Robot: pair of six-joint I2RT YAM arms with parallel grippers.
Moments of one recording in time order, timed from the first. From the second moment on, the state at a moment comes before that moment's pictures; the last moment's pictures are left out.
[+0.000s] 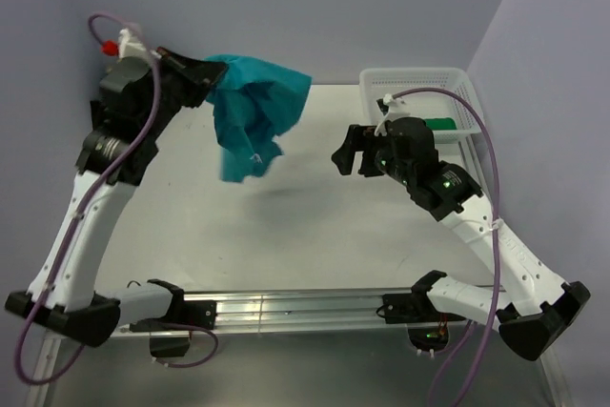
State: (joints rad) left arm -0.37 1.28 1.65 -0.46 -0.03 -1.04; right arm 0.57 1.03 1.15 -0.59 0.04 0.46
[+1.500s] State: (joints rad) left arm -0.29 1.27 0.72 -0.48 0.27 -1.00; right arm 0.61 1.91 1.31 -0.57 -0.41 0.52
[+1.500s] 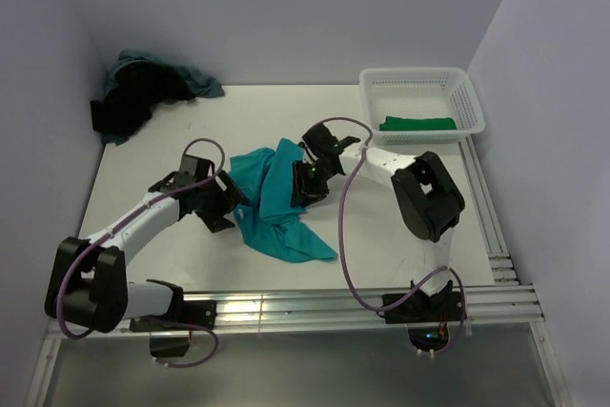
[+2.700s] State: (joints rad) left arm -0.63 1.70 0.89 -0.38 0.33 -1.01; right arm 0.36 1.78 1.31 -0.65 -0.24 0.44
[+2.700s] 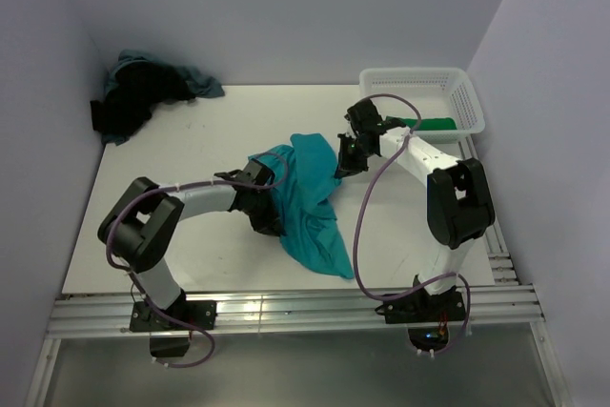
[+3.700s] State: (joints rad) left arm 0.04 1.81 1.26 -0.78 -0.06 -0.58; right arm 0.37 1.61 1.12 -0.70 -0.07 0.46
